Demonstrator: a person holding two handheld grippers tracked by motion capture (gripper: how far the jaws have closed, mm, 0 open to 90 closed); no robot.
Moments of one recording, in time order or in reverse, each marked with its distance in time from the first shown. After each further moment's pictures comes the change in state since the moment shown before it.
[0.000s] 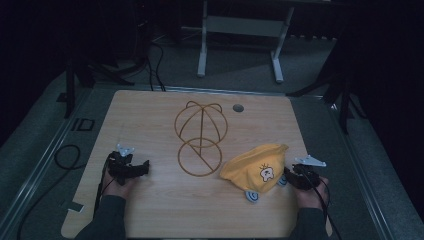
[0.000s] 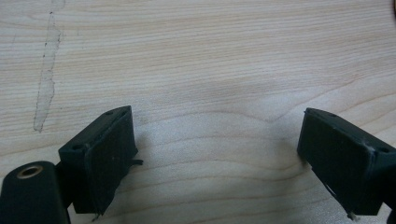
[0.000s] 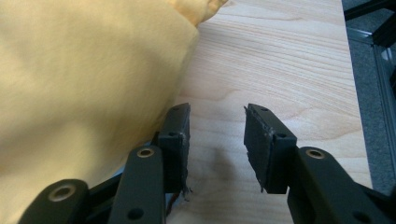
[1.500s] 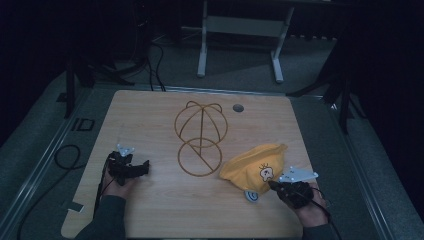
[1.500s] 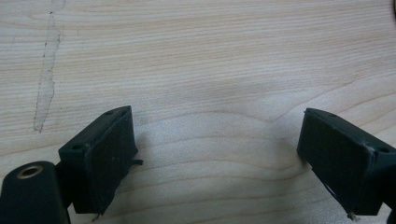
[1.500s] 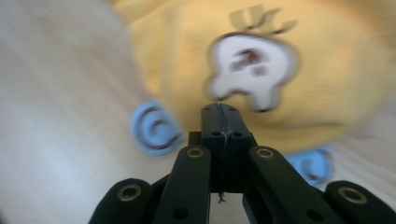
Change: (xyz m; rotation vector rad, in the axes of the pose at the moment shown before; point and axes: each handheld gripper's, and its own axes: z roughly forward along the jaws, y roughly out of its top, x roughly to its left) left arm 0.000 0.000 0.000 0.000 0.000 0.000; right arm 0.061 0.008 -0.074 0.001 0.362 -0.358
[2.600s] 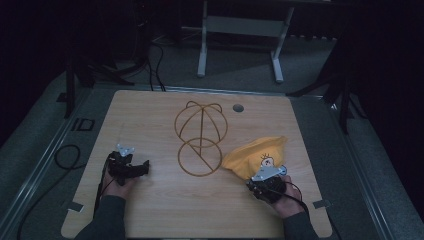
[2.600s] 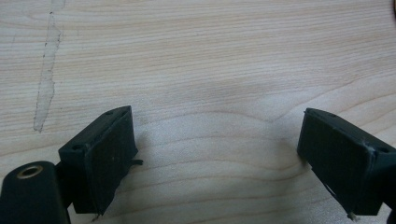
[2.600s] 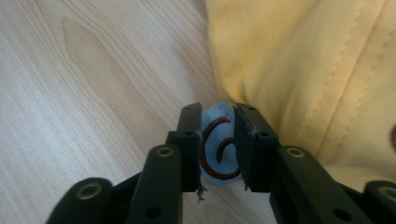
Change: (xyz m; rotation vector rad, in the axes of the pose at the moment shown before) left arm 0.000 0.000 0.000 0.000 0.000 -0.001; right arm 0.019 0.018 0.066 0.093 0.026 -0.160
